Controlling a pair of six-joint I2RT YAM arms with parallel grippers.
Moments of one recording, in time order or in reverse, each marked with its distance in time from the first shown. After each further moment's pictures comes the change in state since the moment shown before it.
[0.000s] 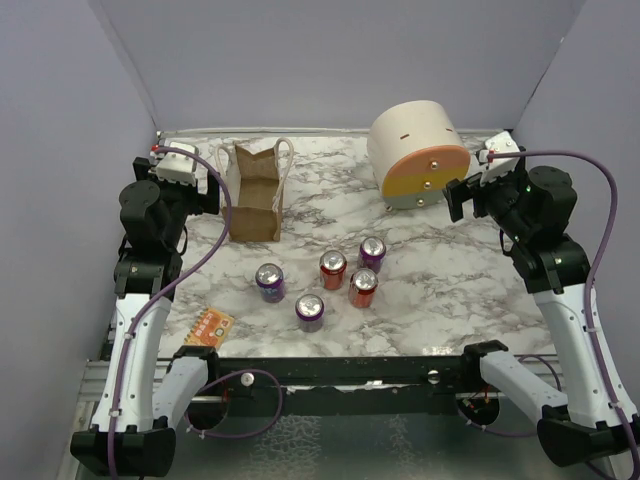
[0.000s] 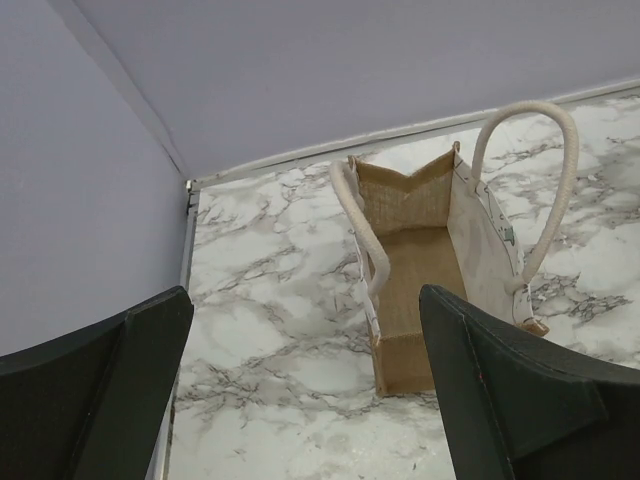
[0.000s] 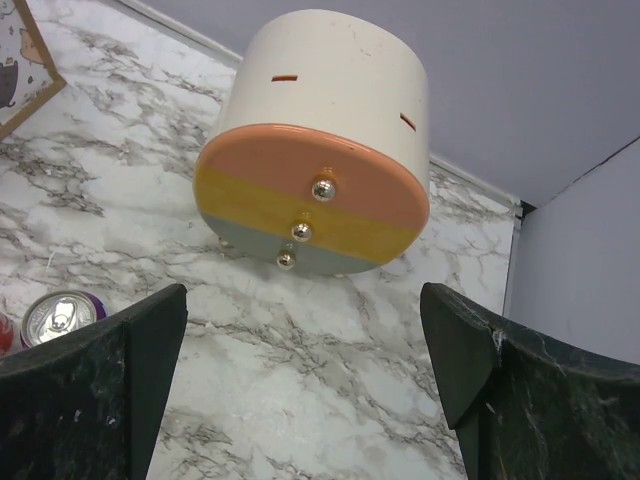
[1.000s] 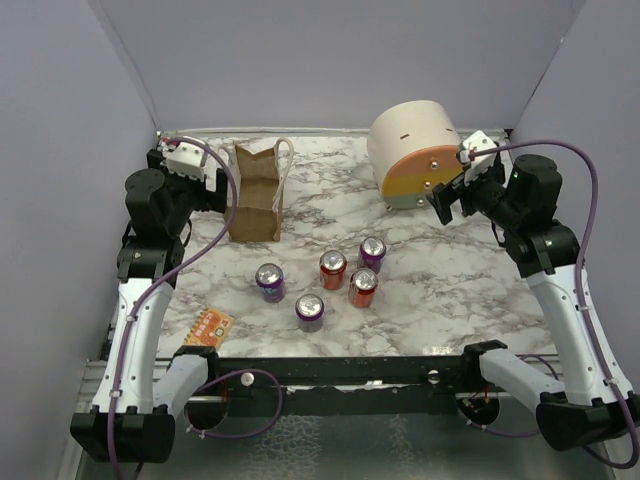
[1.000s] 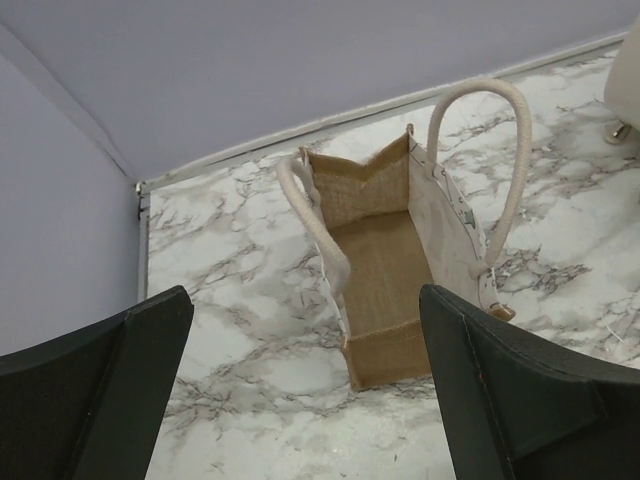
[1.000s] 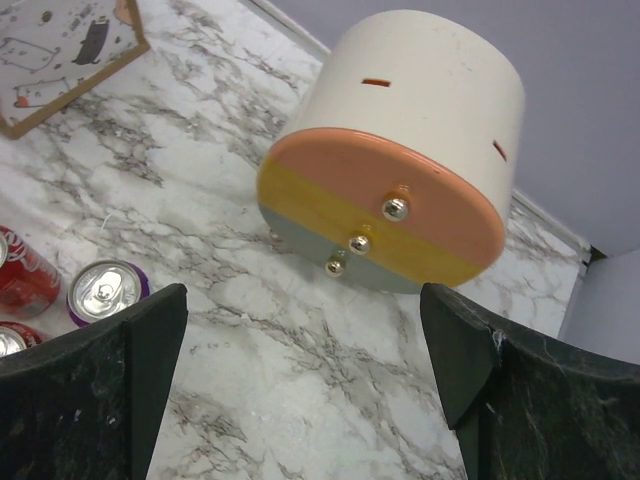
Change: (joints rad) left arm 0.003 0.057 0.019 -0.011 0.103 0.008; right arm 0.000 0.087 0.034 -0.035 -0.156 -0.066
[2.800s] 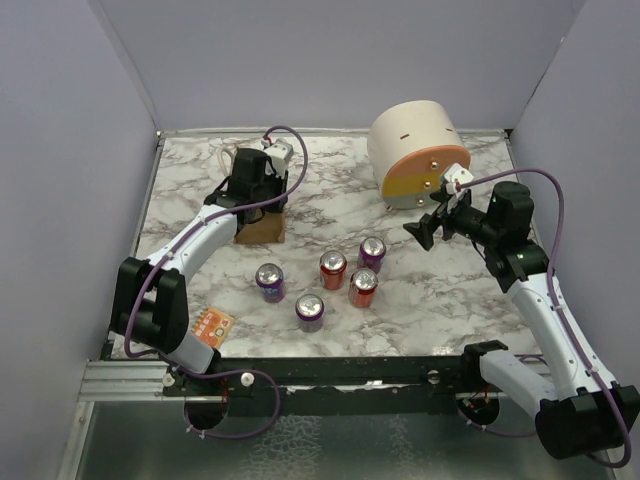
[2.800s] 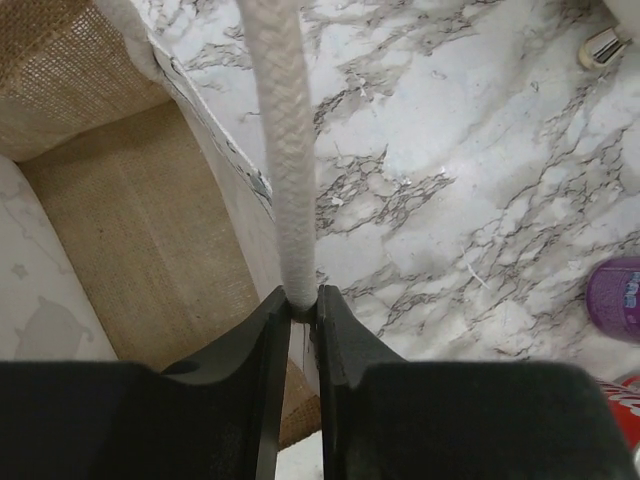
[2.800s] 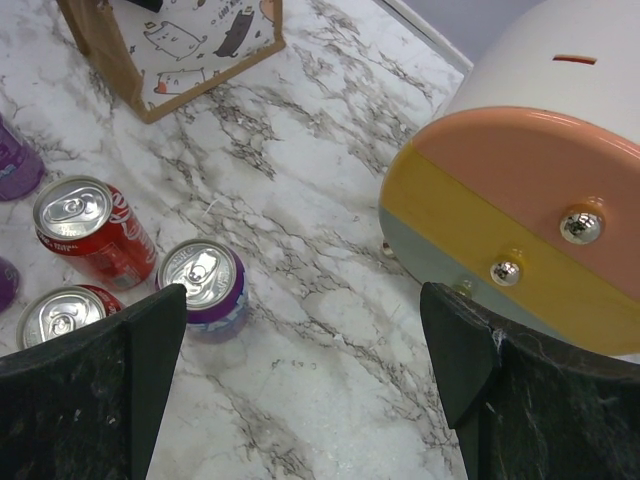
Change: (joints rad) left arm -0.319 0.634 0.119 0.031 -0.014 -0.216; right arm -0.014 -0.045 -0.354 0.289 -0.324 0.041
